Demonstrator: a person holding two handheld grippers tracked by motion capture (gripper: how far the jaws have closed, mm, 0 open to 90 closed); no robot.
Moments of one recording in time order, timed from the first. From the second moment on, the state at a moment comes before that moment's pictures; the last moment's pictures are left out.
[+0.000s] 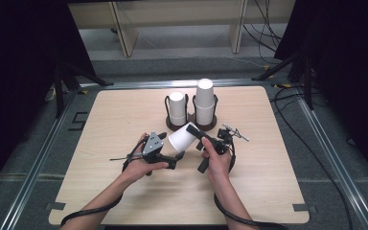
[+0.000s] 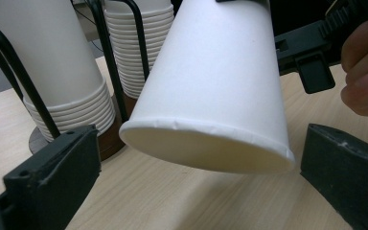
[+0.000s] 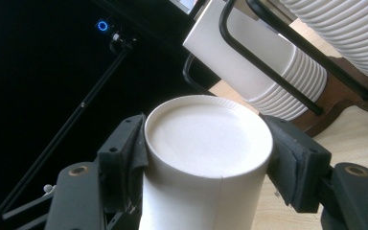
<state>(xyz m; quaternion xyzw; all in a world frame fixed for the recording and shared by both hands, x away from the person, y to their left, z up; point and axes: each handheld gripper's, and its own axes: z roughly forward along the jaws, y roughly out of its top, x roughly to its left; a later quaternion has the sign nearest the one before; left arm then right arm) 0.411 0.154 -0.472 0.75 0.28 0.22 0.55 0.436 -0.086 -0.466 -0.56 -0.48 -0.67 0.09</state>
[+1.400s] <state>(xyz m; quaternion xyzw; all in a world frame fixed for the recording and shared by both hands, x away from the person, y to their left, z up) 0.416 0.144 -0.475 0.74 0.27 0.23 0.57 0.437 -0.087 -0.465 -0.57 -0.46 -0.67 0.12</state>
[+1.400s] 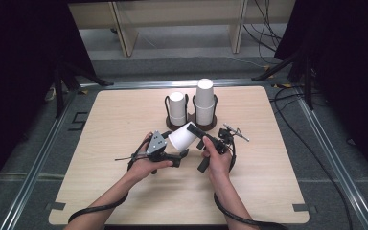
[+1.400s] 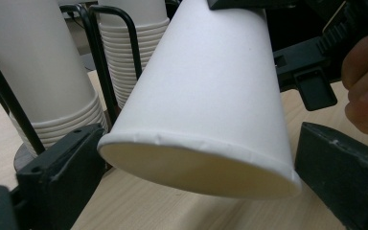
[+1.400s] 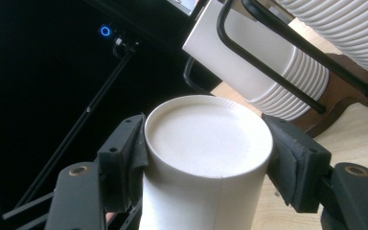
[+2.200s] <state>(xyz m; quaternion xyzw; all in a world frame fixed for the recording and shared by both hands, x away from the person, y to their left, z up) 0.418 0.146 -0.479 0.73 0.27 0.24 0.58 0.439 -0.087 -0.466 -0.57 -0.46 -0.67 0.13</state>
